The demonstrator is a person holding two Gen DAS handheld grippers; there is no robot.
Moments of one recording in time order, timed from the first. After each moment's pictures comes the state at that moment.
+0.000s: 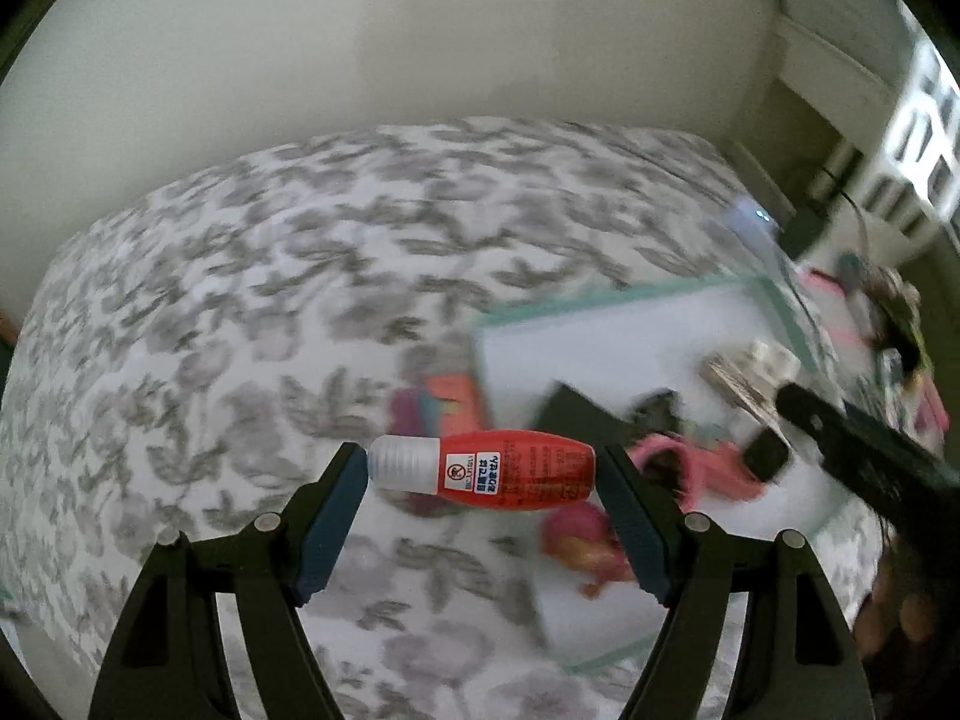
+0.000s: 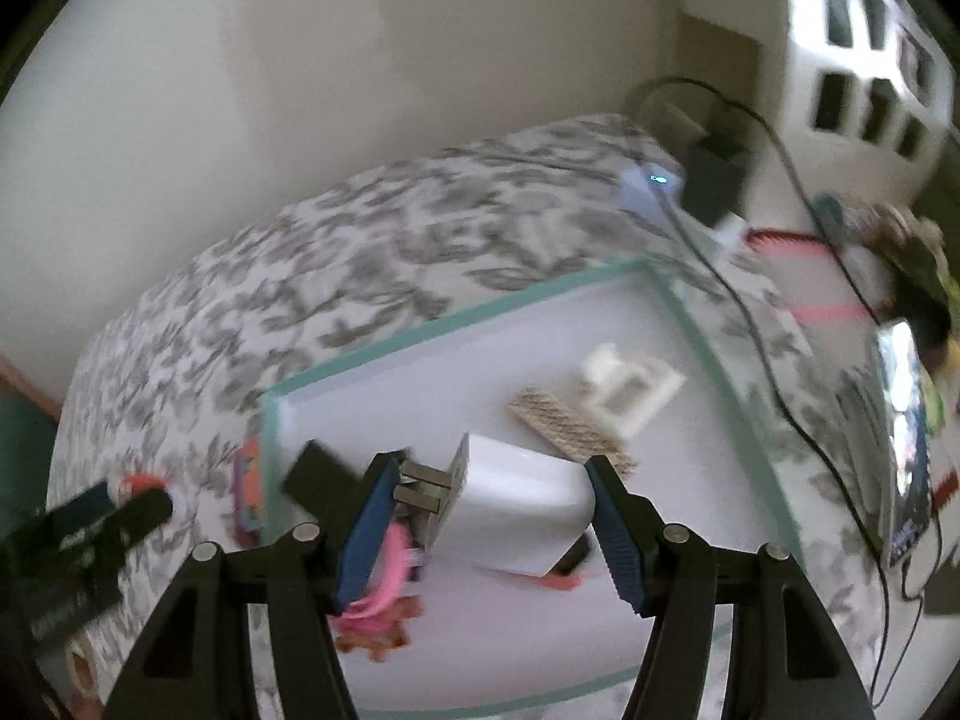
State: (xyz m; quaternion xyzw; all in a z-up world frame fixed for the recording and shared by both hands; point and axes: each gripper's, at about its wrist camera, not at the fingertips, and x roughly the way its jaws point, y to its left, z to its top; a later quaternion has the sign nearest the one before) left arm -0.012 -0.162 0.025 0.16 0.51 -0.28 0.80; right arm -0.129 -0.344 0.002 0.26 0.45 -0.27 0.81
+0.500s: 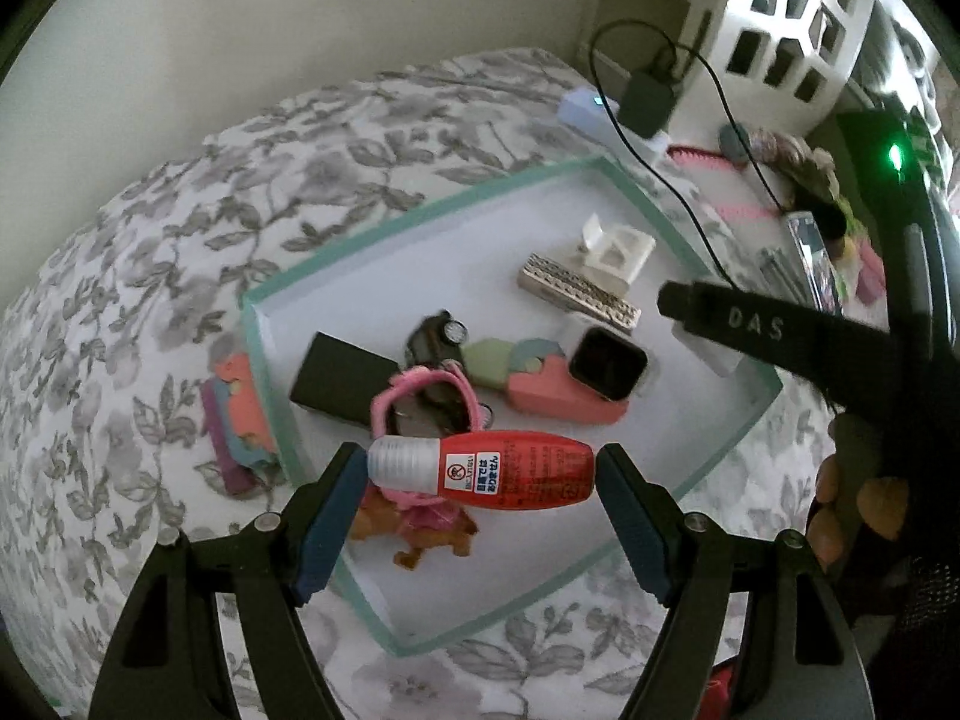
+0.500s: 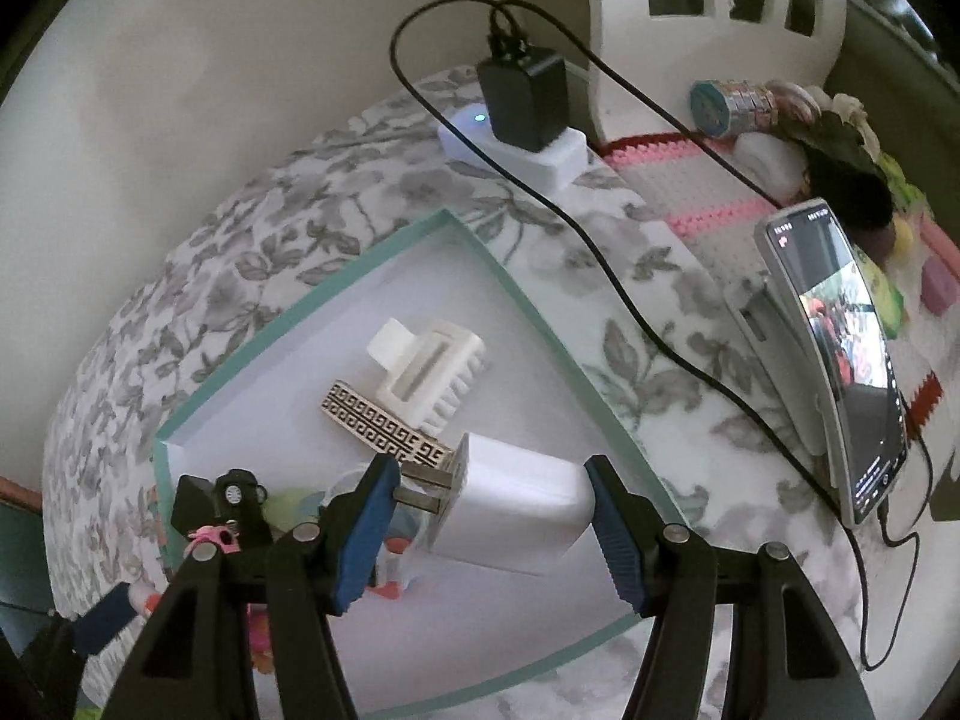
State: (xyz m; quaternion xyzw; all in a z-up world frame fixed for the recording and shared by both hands) left arm -0.086 -0.235 0.000 0.23 0.52 -0.37 0.74; right arm -0.177 -0.405 -0.032 0.33 0.46 -0.33 0.76
